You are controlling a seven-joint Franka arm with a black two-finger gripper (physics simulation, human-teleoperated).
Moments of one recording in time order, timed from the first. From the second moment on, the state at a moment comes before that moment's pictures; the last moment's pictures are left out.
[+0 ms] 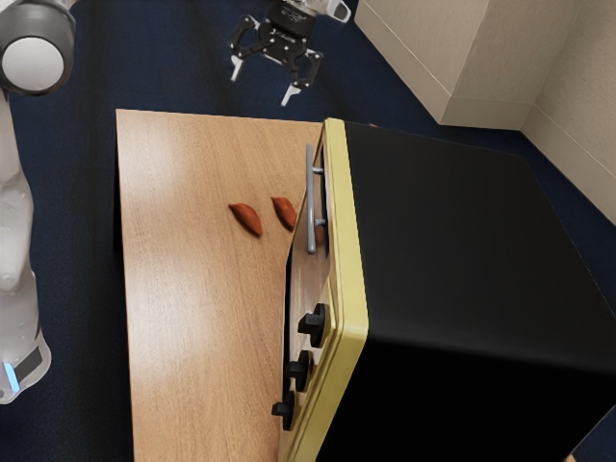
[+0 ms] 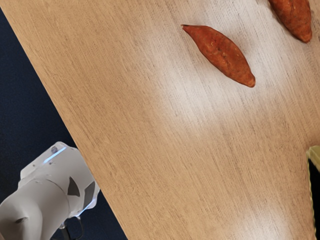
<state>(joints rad) 0.00 -0.07 0.22 -1.37 -0.07 1.02 -0.99</state>
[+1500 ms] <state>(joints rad) -0.07 -0.86 -0.44 -2.04 -0.11 1.69 -2.01</state>
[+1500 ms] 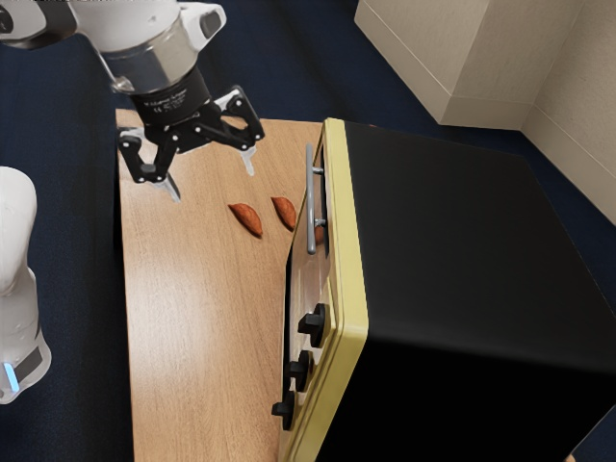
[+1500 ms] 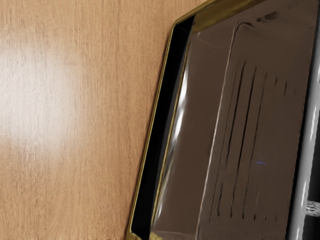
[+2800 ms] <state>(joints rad) 0.09 -0.70 -0.47 -2.05 -0.17 1.81 -1.94</state>
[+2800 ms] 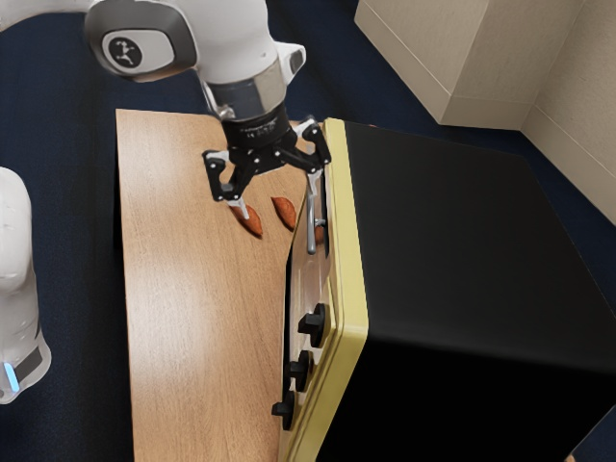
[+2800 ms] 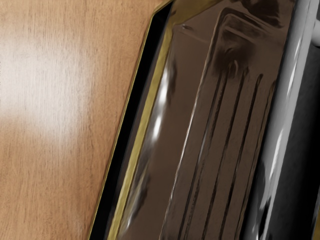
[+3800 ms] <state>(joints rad) 0.13 -0.90 -0.47 -2.31 -0.31 1.90 -1.88</state>
